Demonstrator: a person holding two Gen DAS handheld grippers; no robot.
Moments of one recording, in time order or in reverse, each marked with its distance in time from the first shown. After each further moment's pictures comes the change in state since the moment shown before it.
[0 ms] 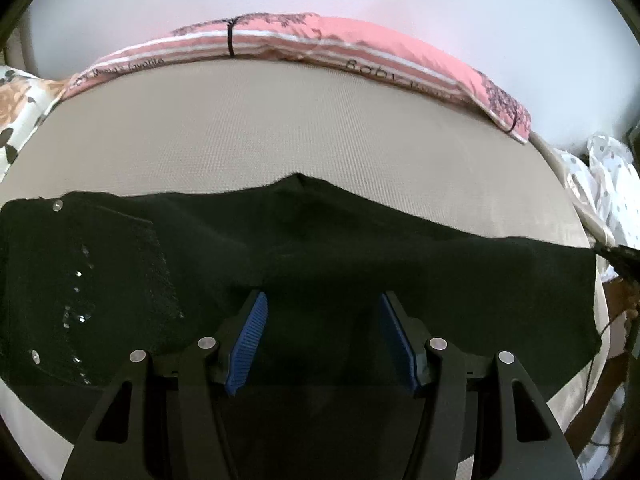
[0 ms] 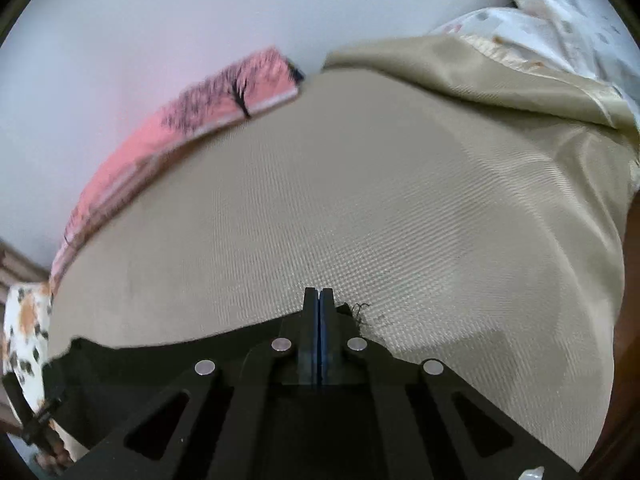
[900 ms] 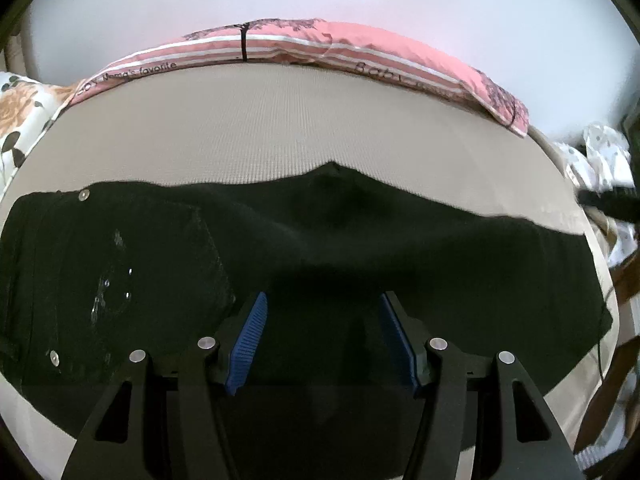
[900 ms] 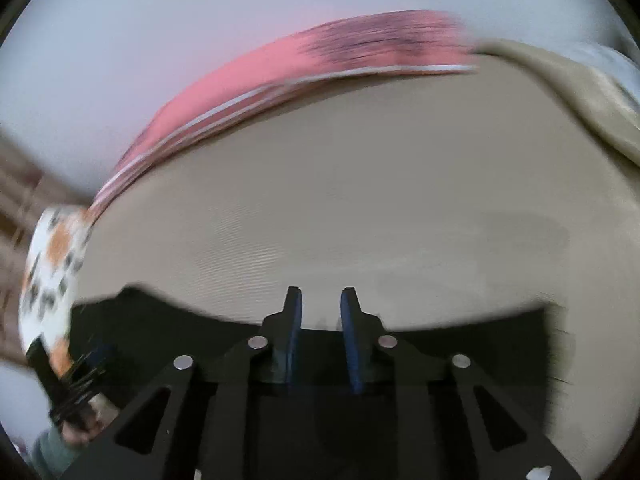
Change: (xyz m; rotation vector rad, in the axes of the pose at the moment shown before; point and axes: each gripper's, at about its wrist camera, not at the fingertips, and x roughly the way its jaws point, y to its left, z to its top) left arm -0.010 0.027 -0.018 0.050 -0.019 0.004; right arm 0.037 0.178 -0.011 -0.278 0.223 0.181
